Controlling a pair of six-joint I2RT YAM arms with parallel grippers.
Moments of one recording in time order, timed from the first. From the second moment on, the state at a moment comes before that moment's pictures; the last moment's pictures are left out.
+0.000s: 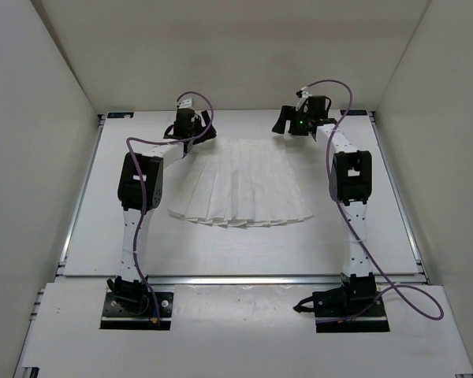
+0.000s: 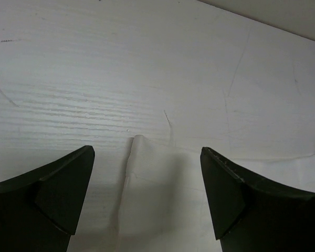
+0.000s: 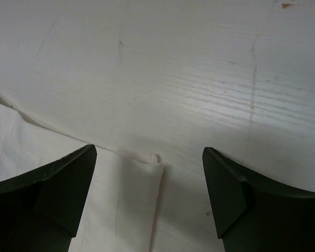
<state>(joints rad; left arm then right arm) -0.24 2.40 1.79 0.11 0.00 -0.45 0.09 2.56 2.18 -0.24 -0.45 0.19</state>
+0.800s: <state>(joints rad) -0.21 2.45 1.88 0.03 0.06 -0.55 0.12 2.75 2.58 -0.57 -0.44 0.21</state>
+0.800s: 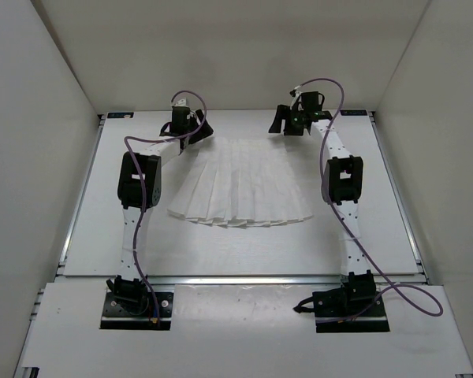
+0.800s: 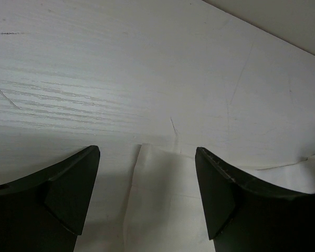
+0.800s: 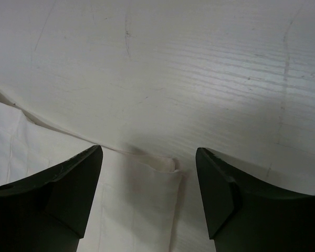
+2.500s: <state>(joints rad) -0.31 2.33 2.03 -0.16 0.06 -0.38 0.08 2.52 2.68 -0.82 -0.38 0.17</state>
